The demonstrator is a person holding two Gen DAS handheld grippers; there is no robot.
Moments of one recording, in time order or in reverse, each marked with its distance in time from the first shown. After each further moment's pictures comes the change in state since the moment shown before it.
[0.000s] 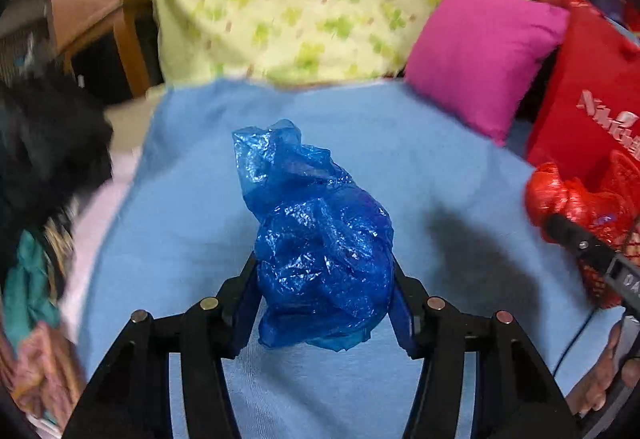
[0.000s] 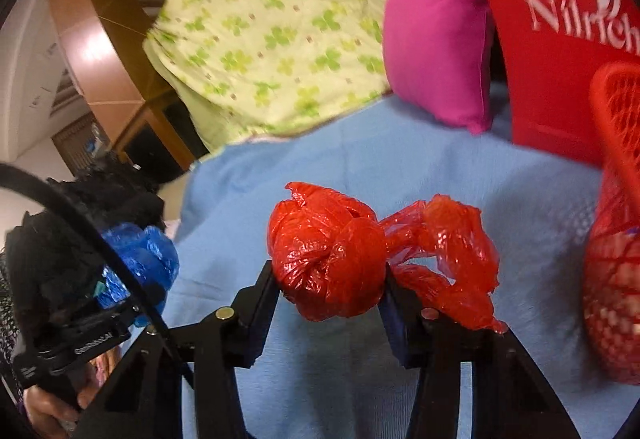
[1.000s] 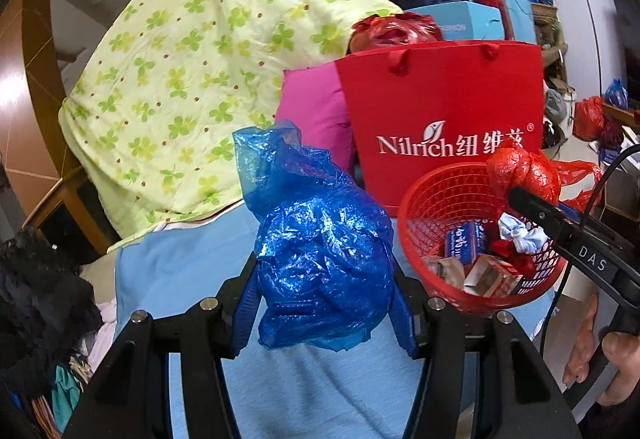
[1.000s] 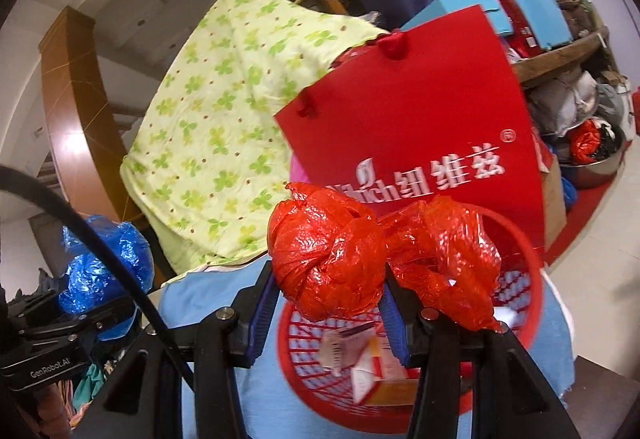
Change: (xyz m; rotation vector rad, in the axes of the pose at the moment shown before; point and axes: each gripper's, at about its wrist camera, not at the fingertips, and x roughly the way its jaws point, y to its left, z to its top) left arm -0.145 -0.212 0.018 0.367 -0.260 -0.104; right arm -0.224 -0.124 0.007 0.117 -0.422 -0.158
